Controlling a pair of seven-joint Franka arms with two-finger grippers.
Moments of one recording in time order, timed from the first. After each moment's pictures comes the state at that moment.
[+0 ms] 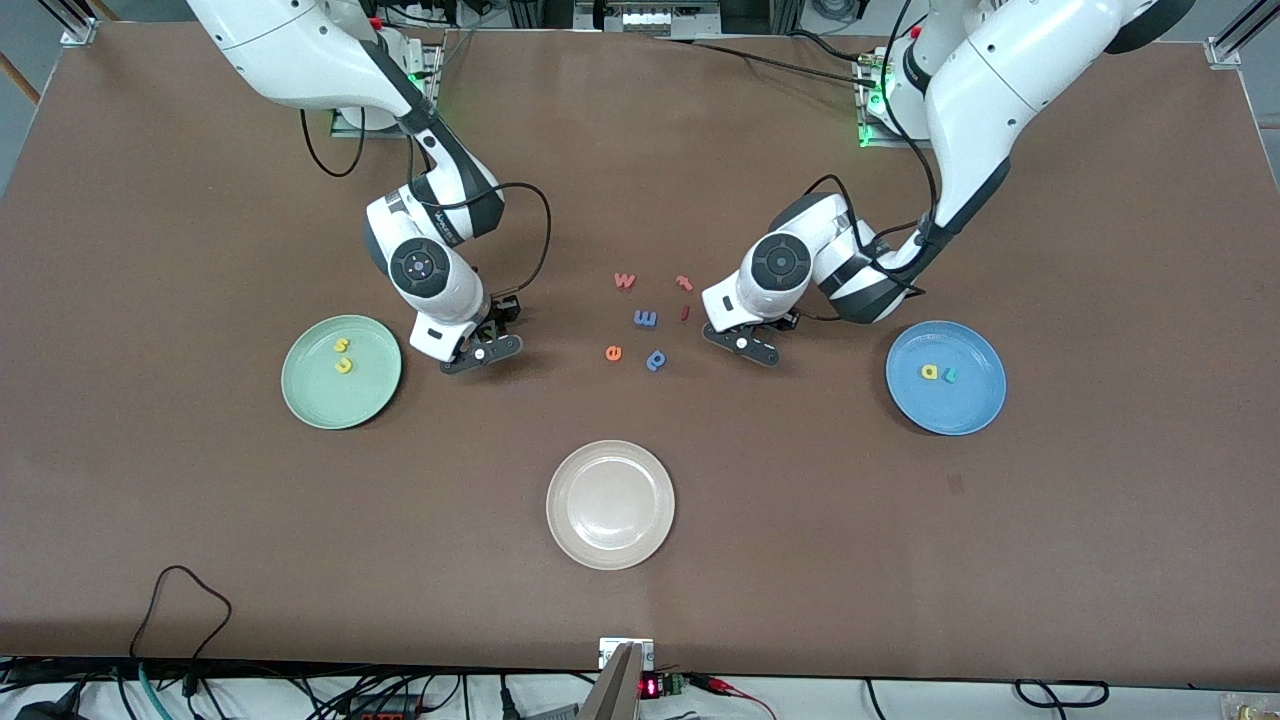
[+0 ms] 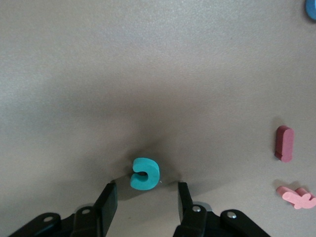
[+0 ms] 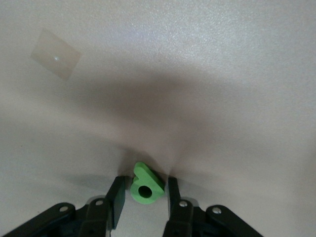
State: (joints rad) left arm 0.04 0.69 -0.68 -1.96 0.43 2.27 -0.49; right arm 0.28 0.51 0.21 -2.07 -0.09 2.43 0.18
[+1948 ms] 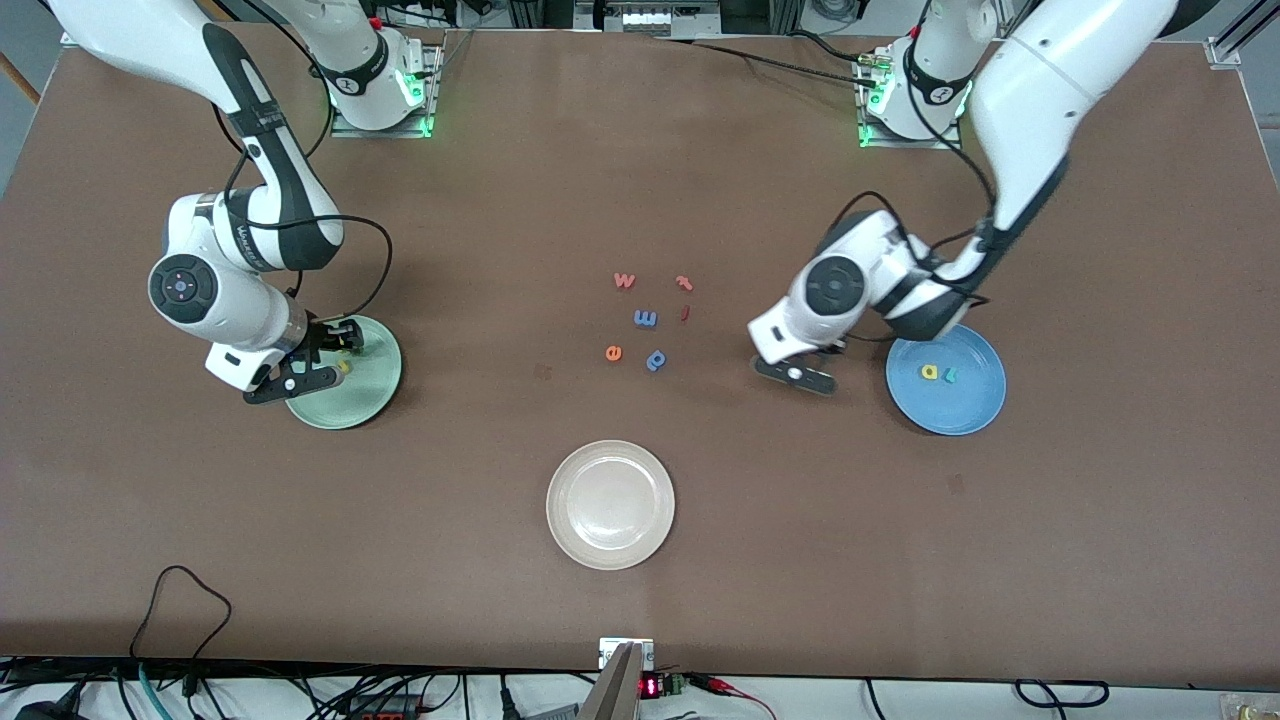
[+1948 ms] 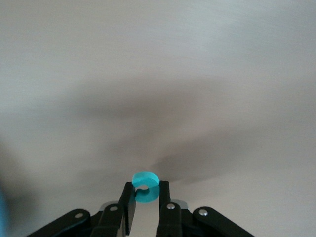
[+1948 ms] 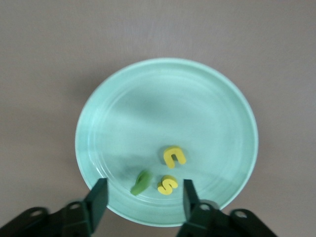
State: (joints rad) left arm 0.22 0.62 -0.67 -1.93 0.49 2.19 -0.42; right arm 0.01 0.33 0.09 -2.04 -0.09 2.26 -0.12
